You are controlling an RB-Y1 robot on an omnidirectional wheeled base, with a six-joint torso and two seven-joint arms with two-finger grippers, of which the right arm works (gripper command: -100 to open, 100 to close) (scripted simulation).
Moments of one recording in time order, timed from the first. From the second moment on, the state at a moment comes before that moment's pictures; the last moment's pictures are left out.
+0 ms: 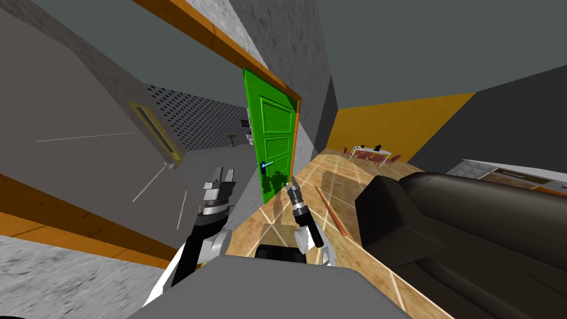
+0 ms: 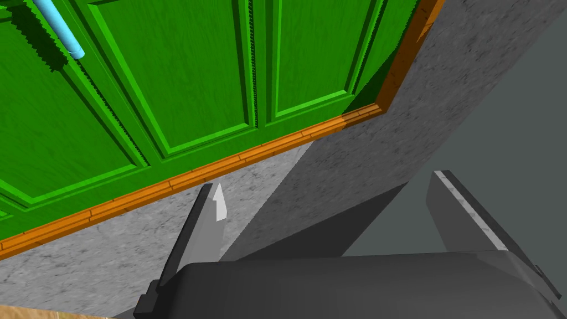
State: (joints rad) arm 0.18 -0.09 0.48 -1.83 -0.07 -0.36 -0.02
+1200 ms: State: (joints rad) arm 0.02 -0.11 0.67 -1.61 -0.08 -0.35 -0.08
